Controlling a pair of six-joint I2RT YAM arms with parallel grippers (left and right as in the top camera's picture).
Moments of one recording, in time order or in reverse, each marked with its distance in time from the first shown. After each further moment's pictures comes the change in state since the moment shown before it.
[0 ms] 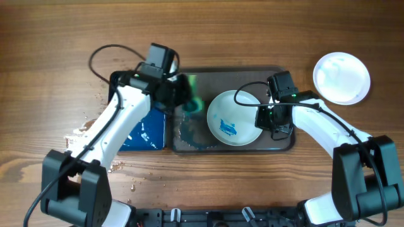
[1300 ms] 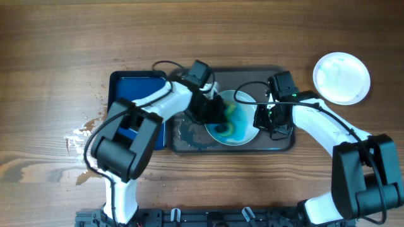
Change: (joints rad) left arm -0.177 0.422 0.045 0.175 0.328 0.098; right arm -0.007 0.008 0.000 0.002 -0.078 0.027
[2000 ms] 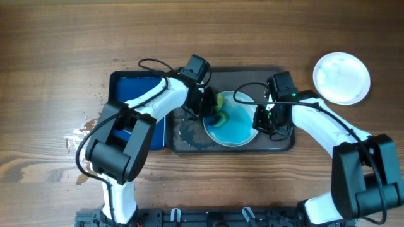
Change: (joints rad) left arm 0.041 -0.030 0.042 -0.122 -0.273 -0.240; right arm 0.006 0.000 0.006 -0.040 -0.024 0.001
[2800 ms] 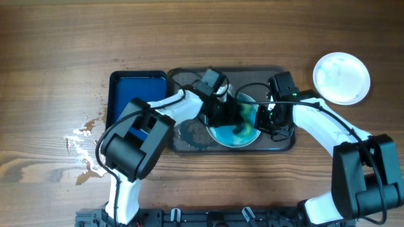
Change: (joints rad) left arm -0.107 0.068 -0.070 0.365 0.318 0.008; right arm -0.007 0.000 0.001 -0.014 0.033 0.000
